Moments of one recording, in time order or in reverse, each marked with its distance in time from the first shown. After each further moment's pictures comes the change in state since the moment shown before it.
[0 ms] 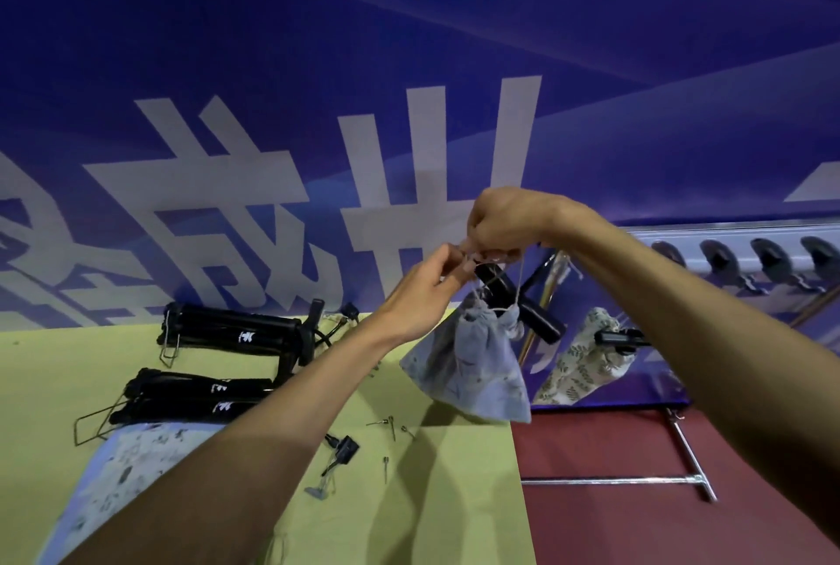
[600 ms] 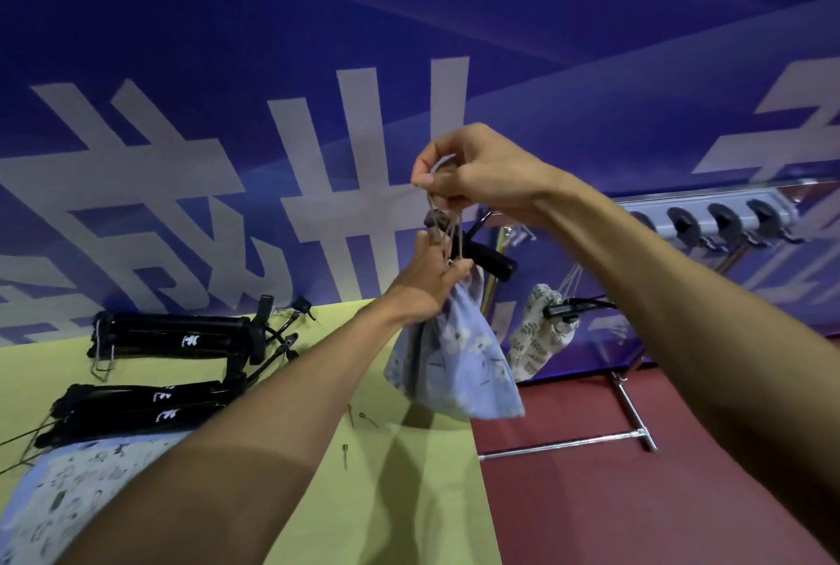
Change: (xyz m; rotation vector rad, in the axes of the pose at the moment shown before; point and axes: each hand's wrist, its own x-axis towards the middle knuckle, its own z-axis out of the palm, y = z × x) left_hand 0.027 0.007 0.063 0.261 -0.090 -0.005; right_hand -0.047 0.019 -0.009 0.677 0.256 -0.245
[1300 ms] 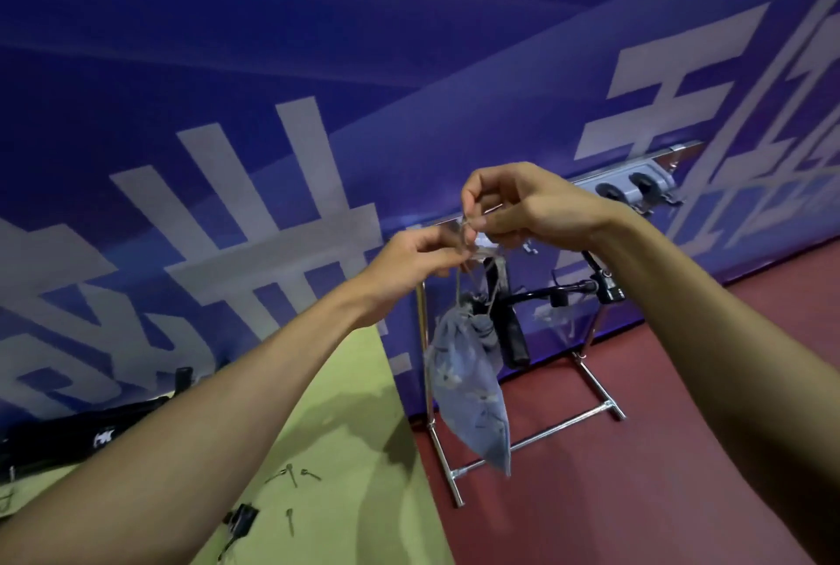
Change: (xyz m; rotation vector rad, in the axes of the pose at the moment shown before) left_hand 0.032 0.106 0.034 -0.472 -0.271 0.156; right_hand -0.101 0.096 -0.123 0.284 0.001 0.009
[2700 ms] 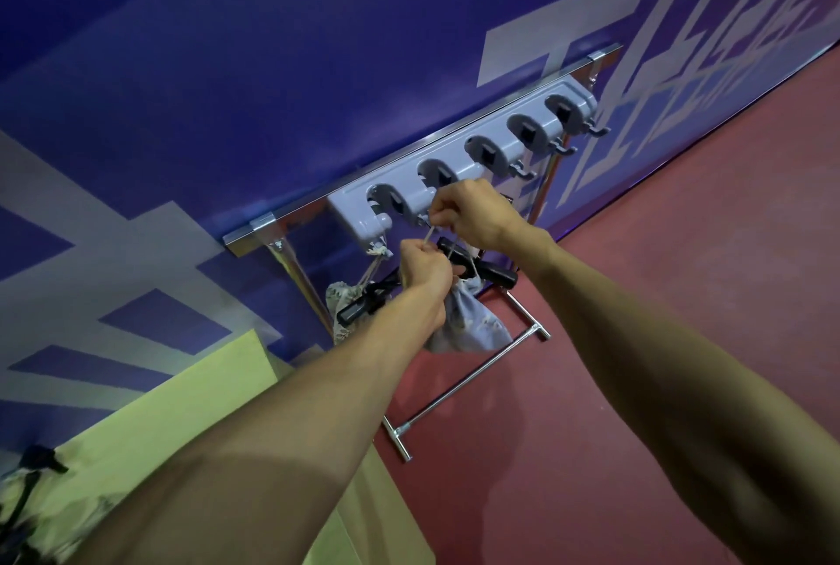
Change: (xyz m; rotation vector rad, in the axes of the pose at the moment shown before) left_hand 0.177 -0.113 0.162 -0.280 0.401 -0.603; right_hand 0.044 0.212 -0.117 -0.768 0.431 0.379
